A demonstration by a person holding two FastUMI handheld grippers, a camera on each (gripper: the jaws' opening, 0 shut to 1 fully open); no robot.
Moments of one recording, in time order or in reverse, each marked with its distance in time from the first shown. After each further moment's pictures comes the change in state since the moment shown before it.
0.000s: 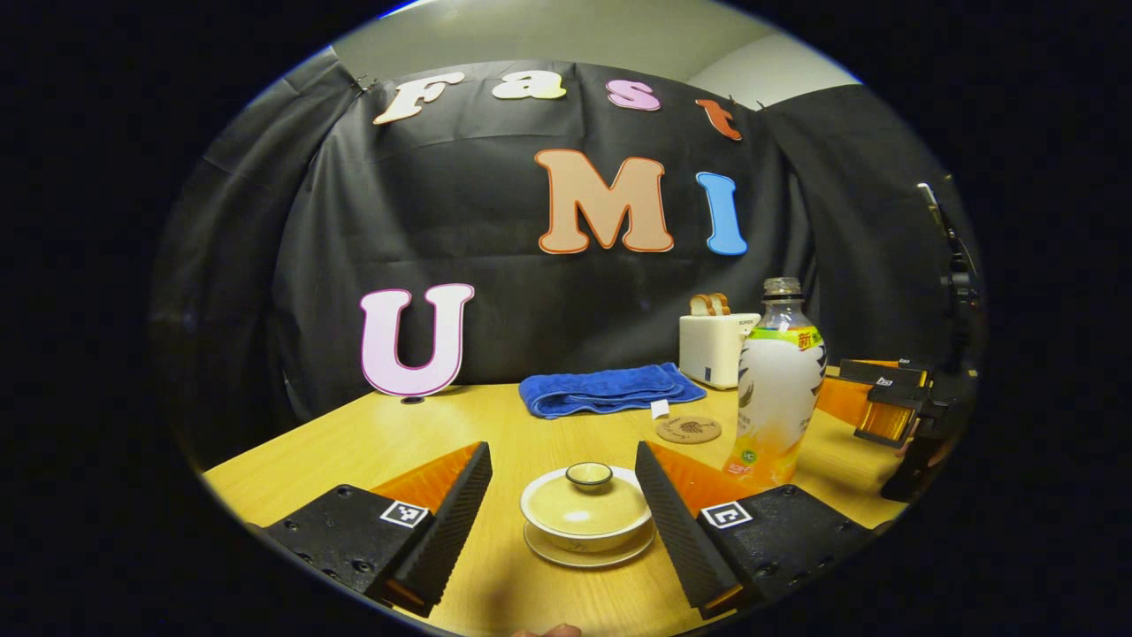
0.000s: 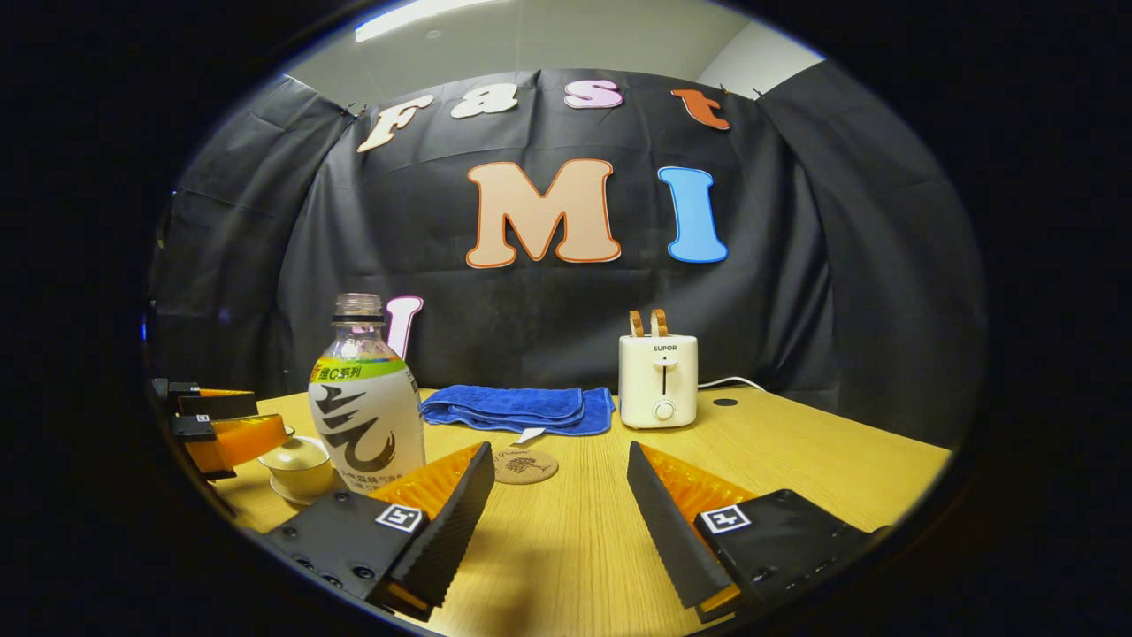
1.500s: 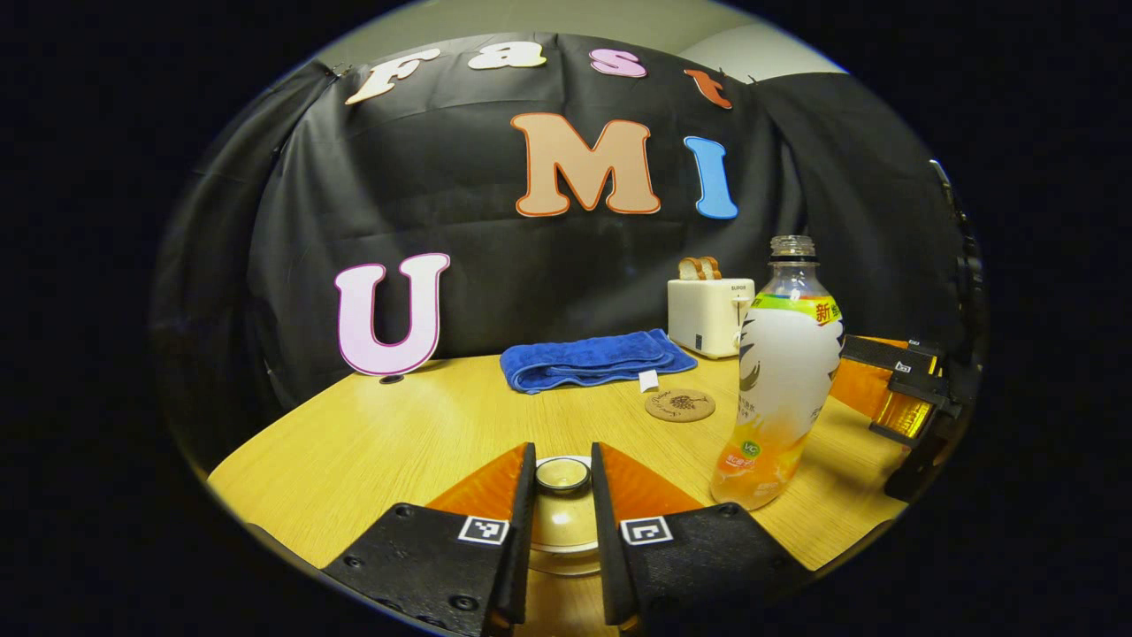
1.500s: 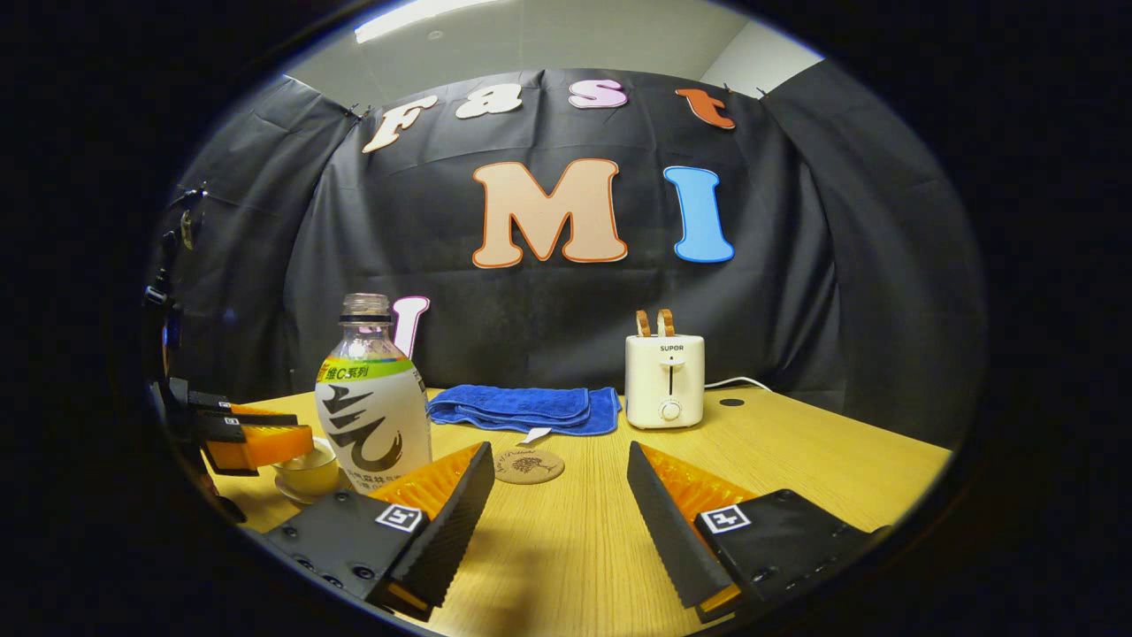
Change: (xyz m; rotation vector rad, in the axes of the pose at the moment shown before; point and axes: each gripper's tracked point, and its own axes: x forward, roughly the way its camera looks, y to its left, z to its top) left arm 0.021 -0.008 -0.019 0.016 0.125 -0.027; right arm 0.001 0.004 -0.001 0.000 0.001 0.023
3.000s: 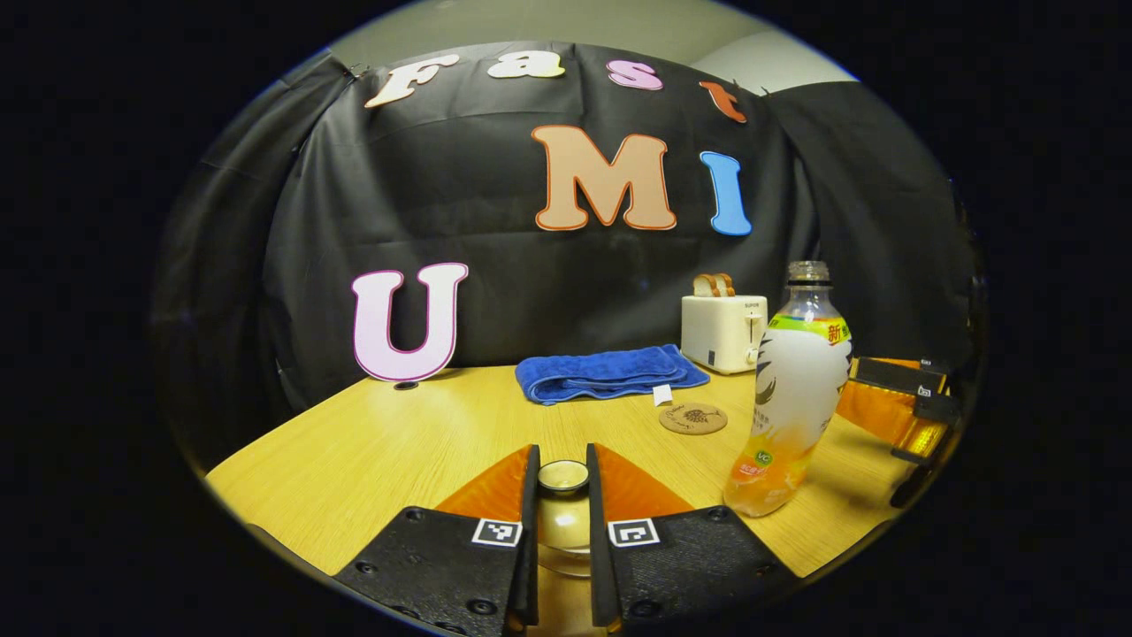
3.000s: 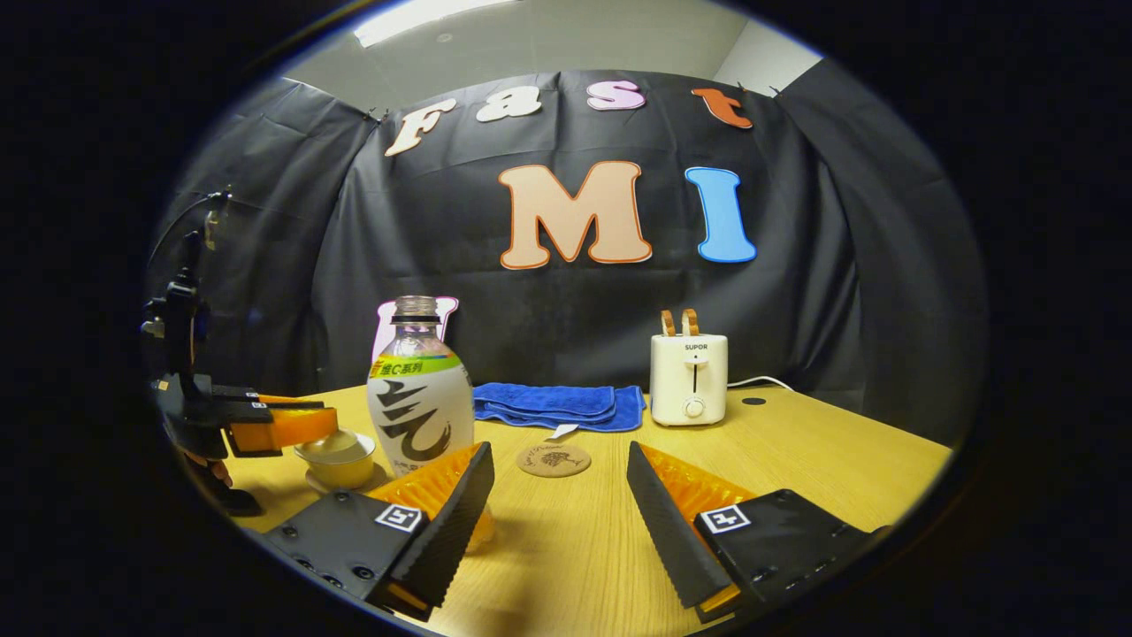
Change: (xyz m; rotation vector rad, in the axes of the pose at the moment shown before) left arm -0.009 0.018 0.012 -0.030 -0.053 0.037; right arm -0.021 0.022 0.000 0.002 0.004 0.099
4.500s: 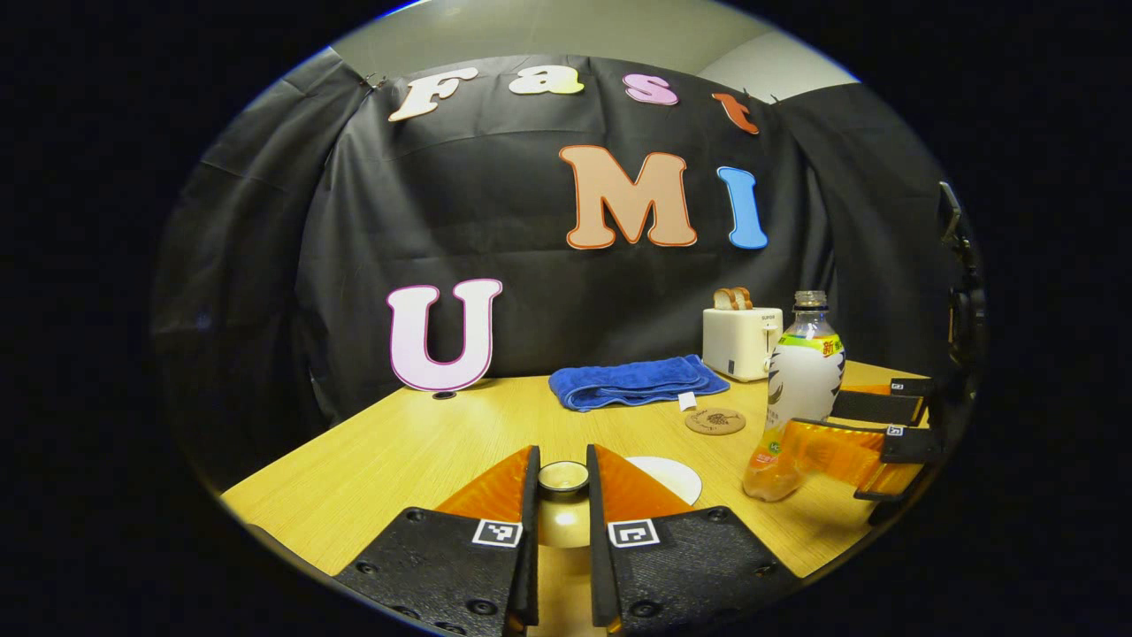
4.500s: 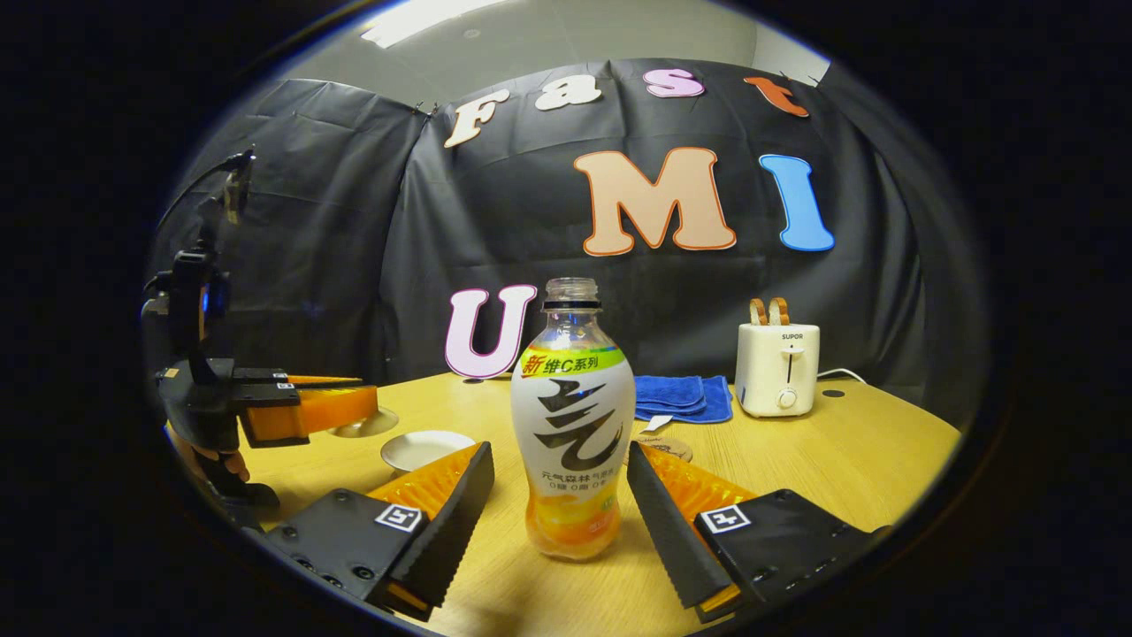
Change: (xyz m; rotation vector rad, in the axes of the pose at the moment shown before) left arm -0.042 0.037 0.015 0.010 -0.035 0.062; right arm 0.011 0.091 -0.013 -0.001 0.062 0.196
